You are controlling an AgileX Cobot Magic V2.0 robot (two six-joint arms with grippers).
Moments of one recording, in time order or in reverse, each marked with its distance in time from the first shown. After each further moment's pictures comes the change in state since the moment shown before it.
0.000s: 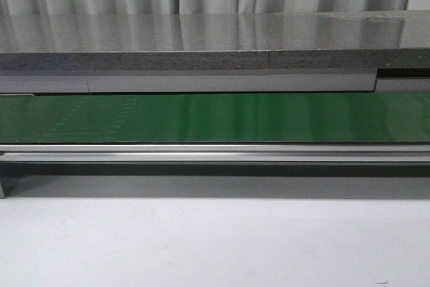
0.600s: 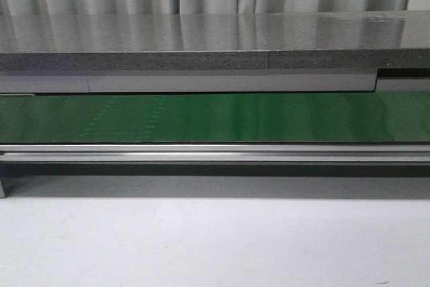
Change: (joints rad) left arm -0.002 0.485 -0.647 0.050 0.722 0.000; right arm 0.000 0.000 0.000 0.000 0.000 0.000
